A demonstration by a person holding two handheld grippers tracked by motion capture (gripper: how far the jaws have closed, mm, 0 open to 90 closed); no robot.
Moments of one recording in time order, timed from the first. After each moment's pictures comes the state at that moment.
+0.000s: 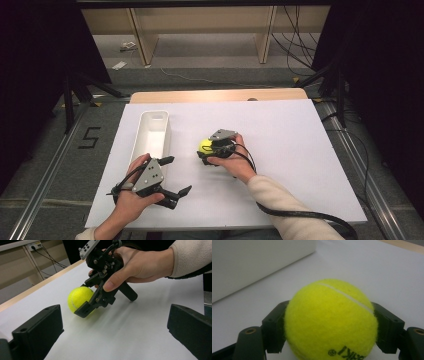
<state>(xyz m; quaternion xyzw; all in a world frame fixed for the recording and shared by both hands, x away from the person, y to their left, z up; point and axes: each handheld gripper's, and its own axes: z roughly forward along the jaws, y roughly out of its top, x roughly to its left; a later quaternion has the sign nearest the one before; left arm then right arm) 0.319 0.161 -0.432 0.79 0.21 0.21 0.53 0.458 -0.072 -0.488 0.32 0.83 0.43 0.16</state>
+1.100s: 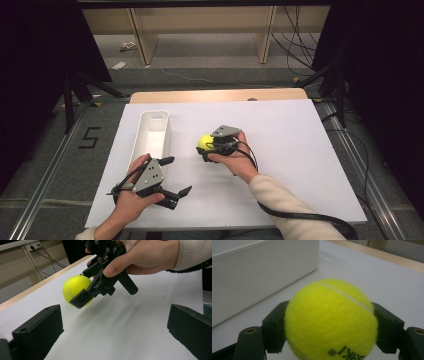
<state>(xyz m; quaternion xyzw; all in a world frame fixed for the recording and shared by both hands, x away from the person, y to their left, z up) 0.319 0.160 -0.432 0.79 0.21 0.21 0.53 0.454 -0.075 -0.467 0.32 0.81 0.46 0.16</state>
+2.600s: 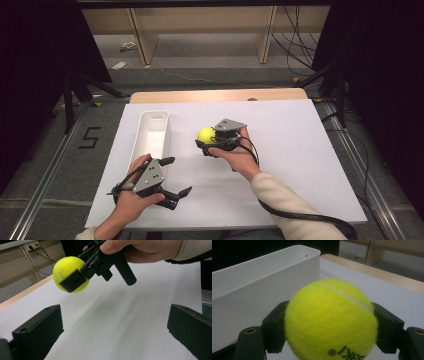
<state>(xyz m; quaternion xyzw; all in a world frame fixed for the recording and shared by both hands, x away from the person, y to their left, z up) 0.319 0.160 -0.432 0.80 0.21 0.20 0.53 0.451 -0.079 -0.439 0.32 0.78 0.50 0.16</state>
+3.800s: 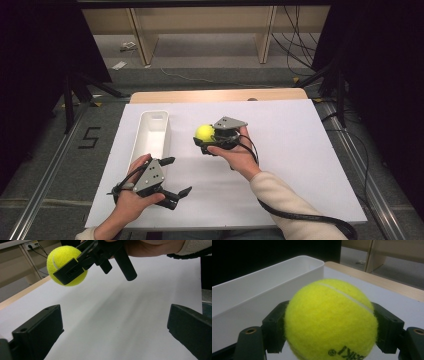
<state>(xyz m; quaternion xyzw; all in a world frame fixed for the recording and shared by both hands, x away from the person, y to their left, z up) 0.320 0.160 -0.433 0.80 0.21 0.20 0.53 0.447 -0.076 -0.426 0.32 0.78 0.52 0.17</state>
